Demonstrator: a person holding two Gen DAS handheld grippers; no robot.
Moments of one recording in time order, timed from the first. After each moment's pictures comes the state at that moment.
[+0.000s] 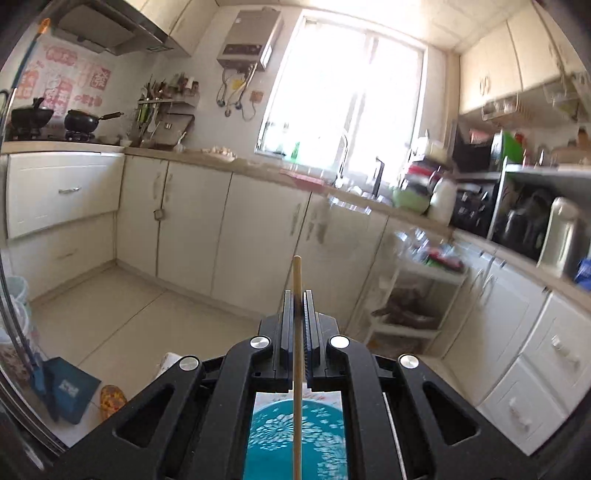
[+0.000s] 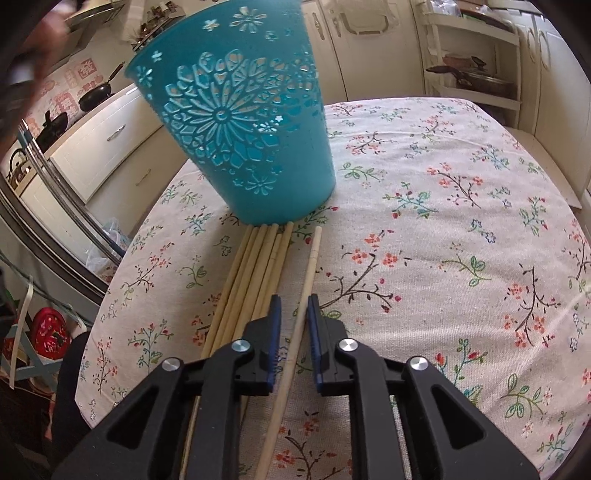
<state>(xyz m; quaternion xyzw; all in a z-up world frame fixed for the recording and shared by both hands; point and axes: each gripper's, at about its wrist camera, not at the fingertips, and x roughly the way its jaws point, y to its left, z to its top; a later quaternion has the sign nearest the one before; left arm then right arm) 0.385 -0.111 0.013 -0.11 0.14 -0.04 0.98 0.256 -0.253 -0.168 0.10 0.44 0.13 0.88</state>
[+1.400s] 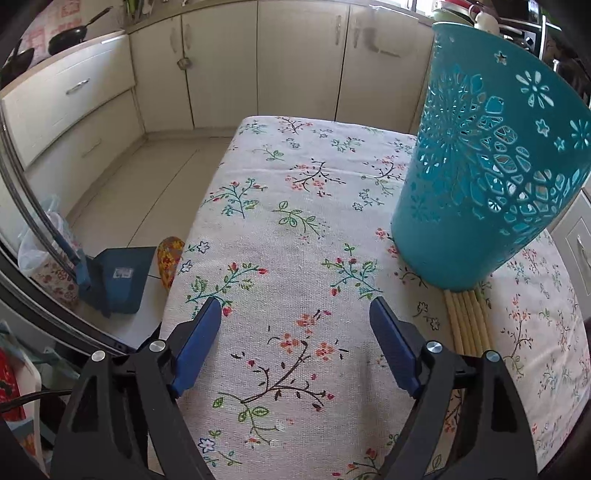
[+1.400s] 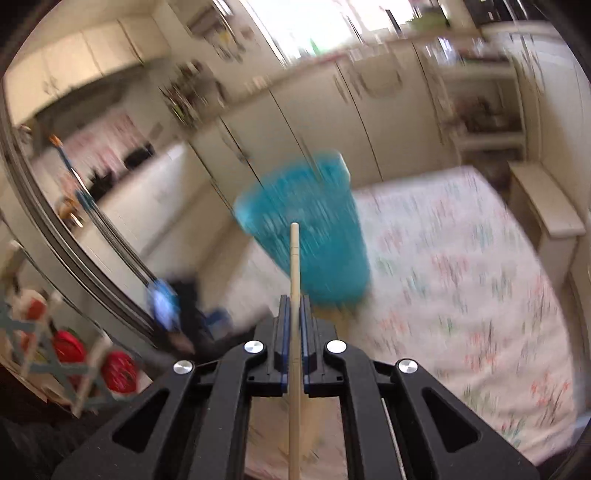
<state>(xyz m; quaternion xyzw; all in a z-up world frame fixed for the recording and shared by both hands) 0.332 -0.029 -0.198 -0.03 0.44 -0.01 0.90 0.216 -0.287 -0.015 0.18 0.31 0.20 0.91</state>
